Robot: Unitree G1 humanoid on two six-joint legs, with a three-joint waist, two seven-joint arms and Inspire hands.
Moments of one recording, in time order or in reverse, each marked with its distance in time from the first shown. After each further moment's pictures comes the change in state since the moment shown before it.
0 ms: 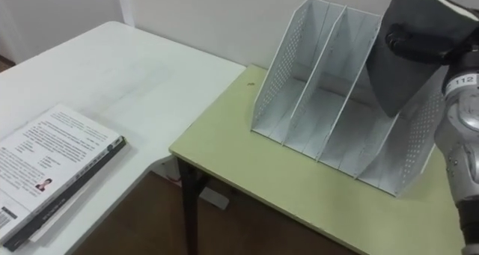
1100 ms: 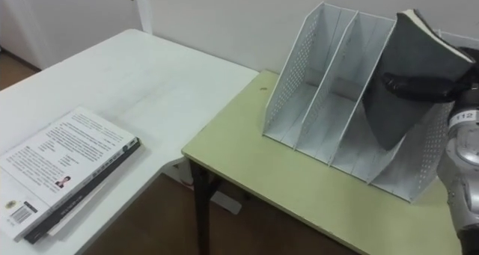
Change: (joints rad) left arm 0.003 -0.007 0.031 -0.002 -0.007 0.001 -0.006; right arm 0.108 0.015 -0.001 0.043 -0.088 -0.069 -0.041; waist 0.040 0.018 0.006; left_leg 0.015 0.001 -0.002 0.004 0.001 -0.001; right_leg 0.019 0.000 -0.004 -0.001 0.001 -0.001
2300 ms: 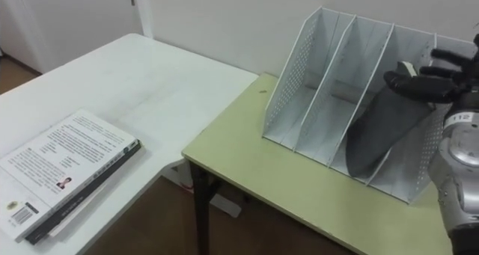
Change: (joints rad) left arm 0.004 0.001 0.007 0.002 0.000 -0.009 0.001; right arm 0.000 0.022 -0.003 -0.161 0.036 -0.008 -0.077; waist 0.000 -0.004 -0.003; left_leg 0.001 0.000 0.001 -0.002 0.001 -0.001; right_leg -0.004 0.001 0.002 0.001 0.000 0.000
